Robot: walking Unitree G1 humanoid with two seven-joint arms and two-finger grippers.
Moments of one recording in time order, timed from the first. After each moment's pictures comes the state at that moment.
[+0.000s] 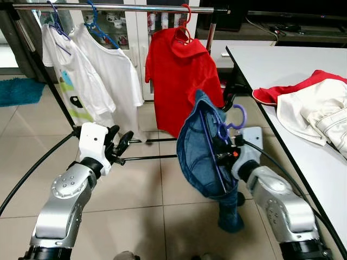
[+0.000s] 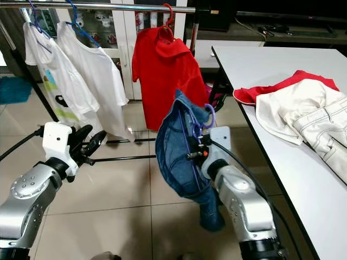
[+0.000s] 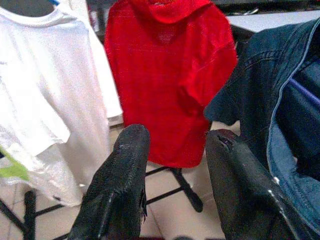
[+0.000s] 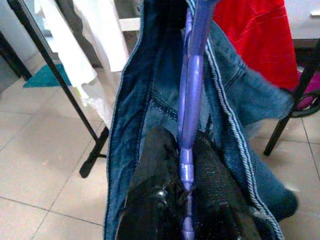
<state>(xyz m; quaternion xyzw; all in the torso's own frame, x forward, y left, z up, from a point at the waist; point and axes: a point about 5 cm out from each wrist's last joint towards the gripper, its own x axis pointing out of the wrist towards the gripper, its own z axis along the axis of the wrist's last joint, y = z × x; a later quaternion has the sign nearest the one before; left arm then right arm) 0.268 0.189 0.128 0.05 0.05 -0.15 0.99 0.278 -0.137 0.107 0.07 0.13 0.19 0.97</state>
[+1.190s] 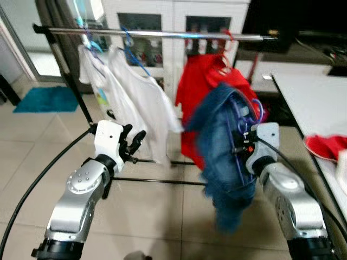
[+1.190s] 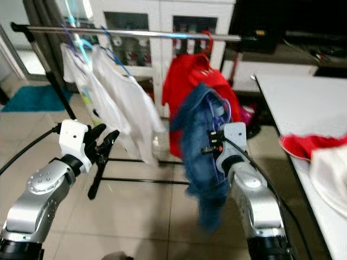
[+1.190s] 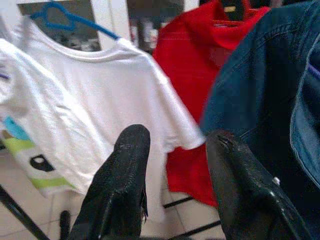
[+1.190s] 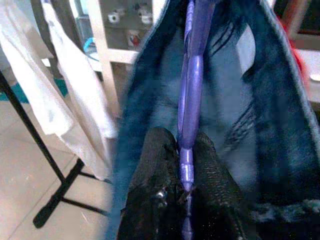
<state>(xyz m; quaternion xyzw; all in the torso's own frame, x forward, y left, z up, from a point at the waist) 0.276 0.167 0.129 0.05 0.05 -0.19 0.98 0.284 -0.164 0.113 0.00 0.10 0.11 0.99</state>
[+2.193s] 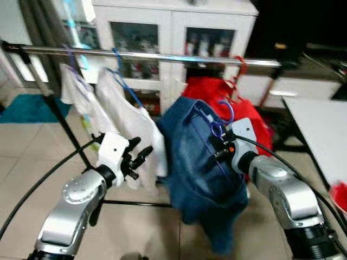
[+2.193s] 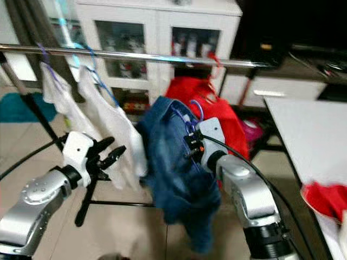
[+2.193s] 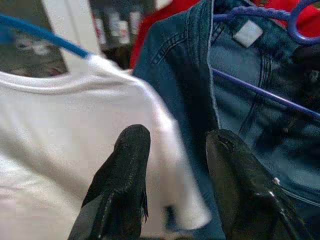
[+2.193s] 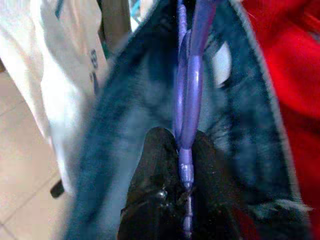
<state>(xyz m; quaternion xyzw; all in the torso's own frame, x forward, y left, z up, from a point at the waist) 0.256 0.162 0.124 0.08 0.07 -0.28 0.95 0.288 -0.132 0.125 -0.03 0.16 0.24 0.96</state>
